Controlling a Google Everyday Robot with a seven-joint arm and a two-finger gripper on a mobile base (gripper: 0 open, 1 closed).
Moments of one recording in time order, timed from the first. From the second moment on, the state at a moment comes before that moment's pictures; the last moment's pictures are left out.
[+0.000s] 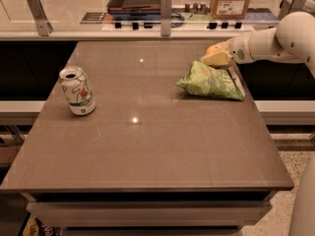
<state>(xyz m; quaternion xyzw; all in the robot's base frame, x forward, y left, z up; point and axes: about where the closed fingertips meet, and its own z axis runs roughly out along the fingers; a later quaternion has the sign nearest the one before) 0.777 -0.206 0.848 -0.38 0.78 0.15 0.48</state>
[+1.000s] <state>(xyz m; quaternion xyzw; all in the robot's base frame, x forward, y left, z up) 0.780 -0.197 0.844 -0.38 0.78 0.15 0.47</state>
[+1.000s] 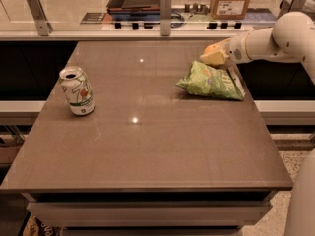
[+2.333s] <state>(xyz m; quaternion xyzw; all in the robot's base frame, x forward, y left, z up) 0.753 -0.167 0.910 -0.43 0.74 0.20 0.48</state>
